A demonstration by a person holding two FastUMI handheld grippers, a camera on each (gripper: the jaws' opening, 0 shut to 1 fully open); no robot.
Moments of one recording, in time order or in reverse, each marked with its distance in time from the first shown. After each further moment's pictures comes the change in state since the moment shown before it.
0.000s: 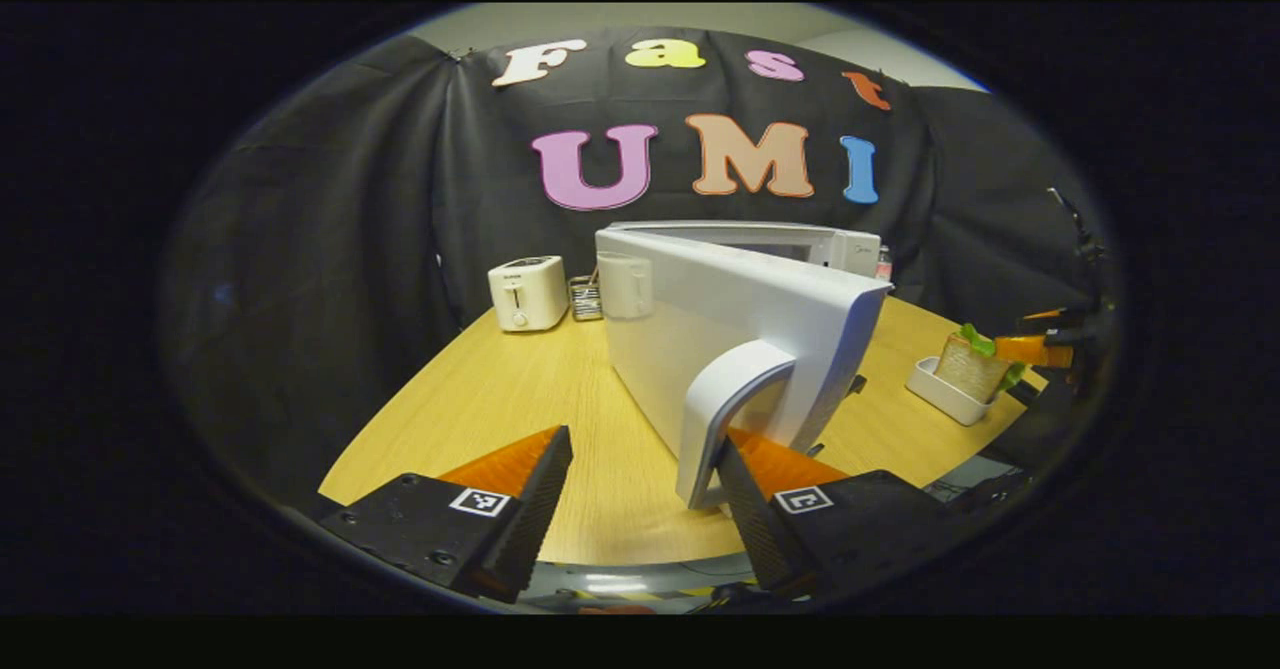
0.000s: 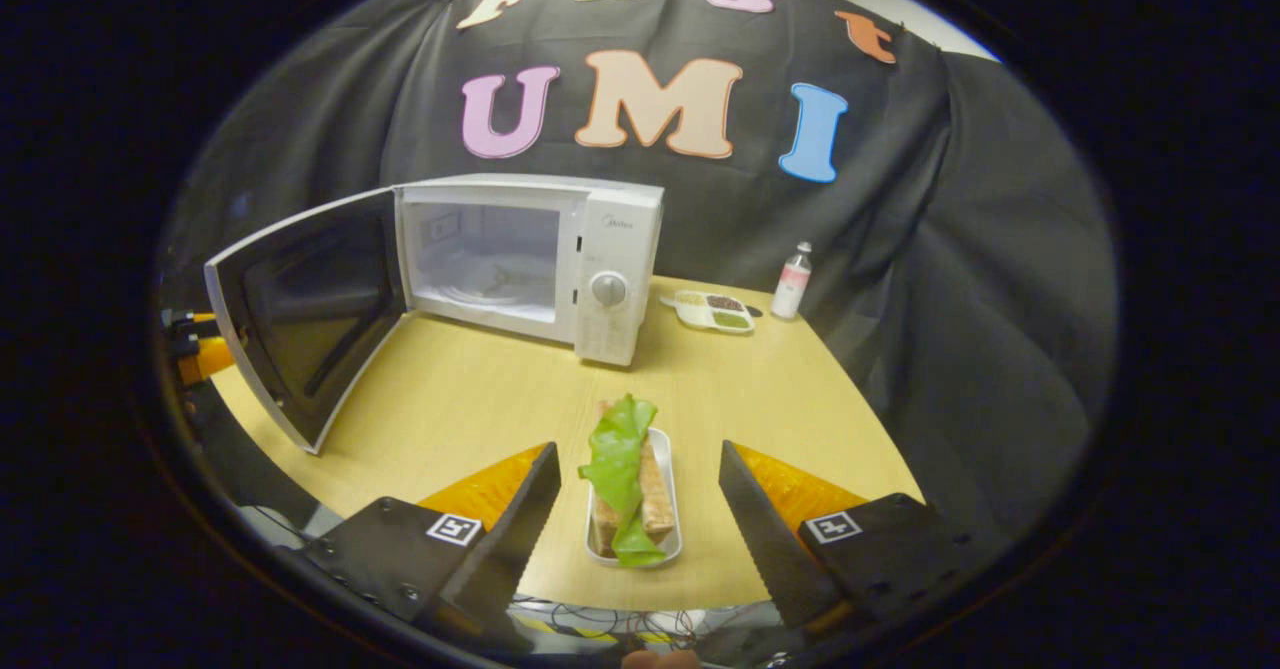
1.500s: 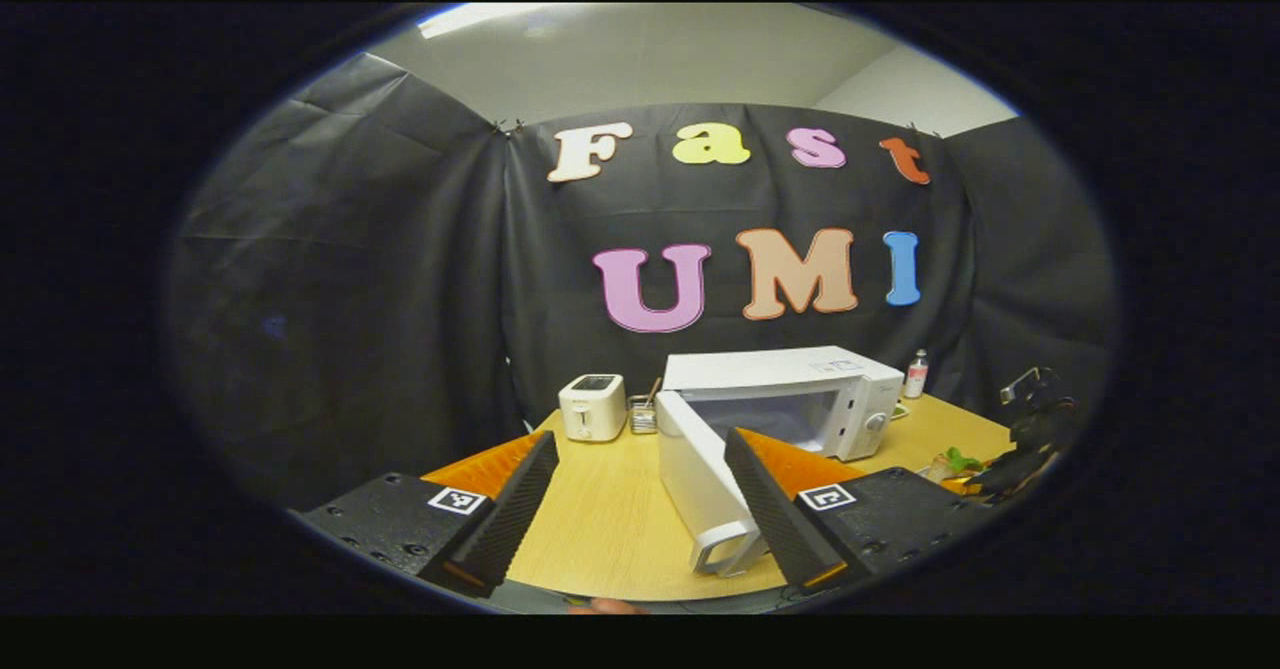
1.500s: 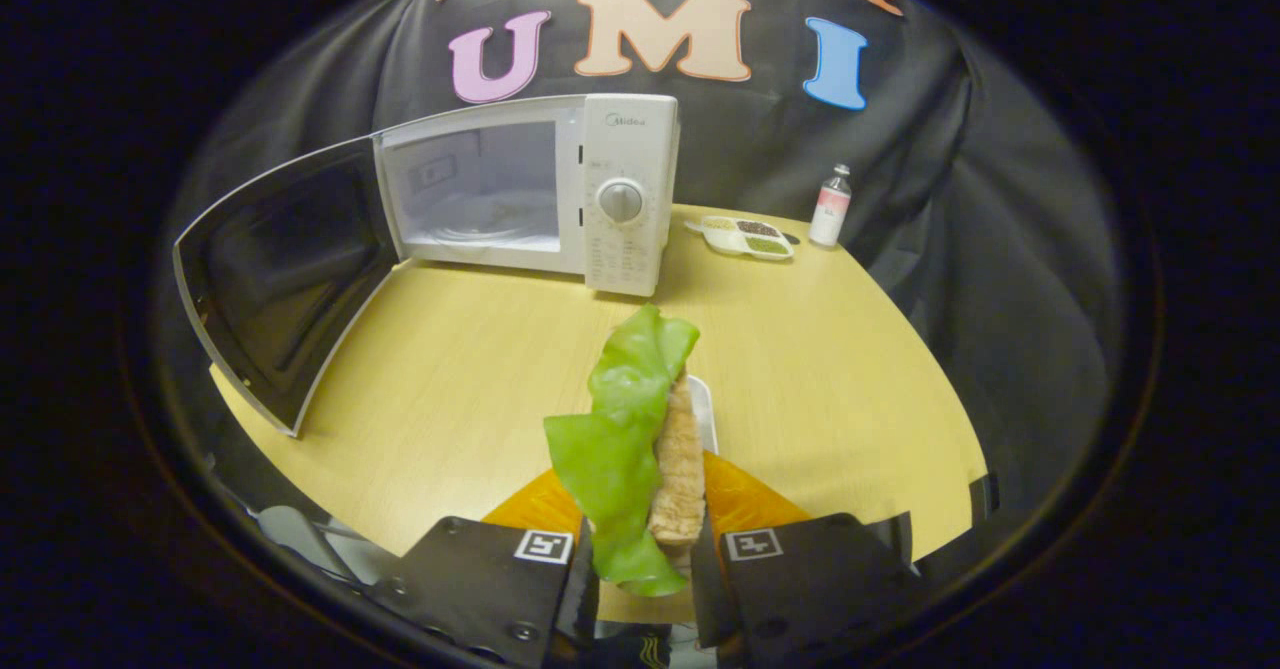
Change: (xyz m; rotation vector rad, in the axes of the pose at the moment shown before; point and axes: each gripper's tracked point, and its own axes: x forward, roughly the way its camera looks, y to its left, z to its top) left arm -0.083 0.021 0.193 0.002 -0.299 0.167; right arm 0.056 0.021 -0.046 0.053 0.166 0.058
